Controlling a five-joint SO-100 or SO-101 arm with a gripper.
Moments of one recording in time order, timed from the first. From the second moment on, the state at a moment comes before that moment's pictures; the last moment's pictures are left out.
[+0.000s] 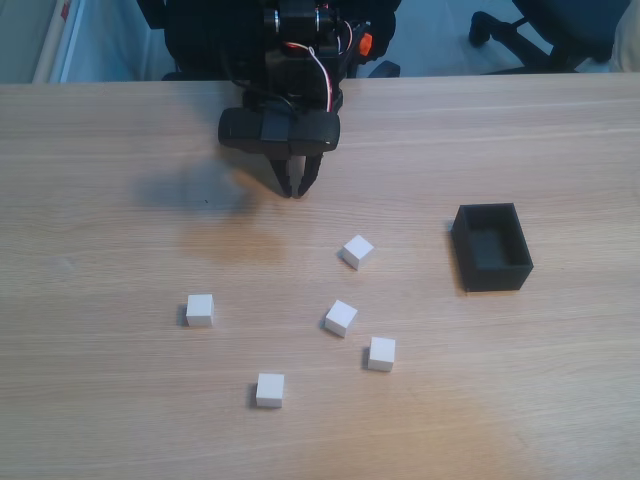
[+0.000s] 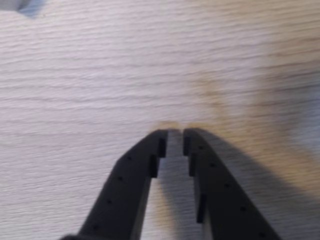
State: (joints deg) arm -2.3 193.9 180.4 77.1 -75.8
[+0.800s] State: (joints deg) arm -9.0 180.6 175.5 61.3 -78.3
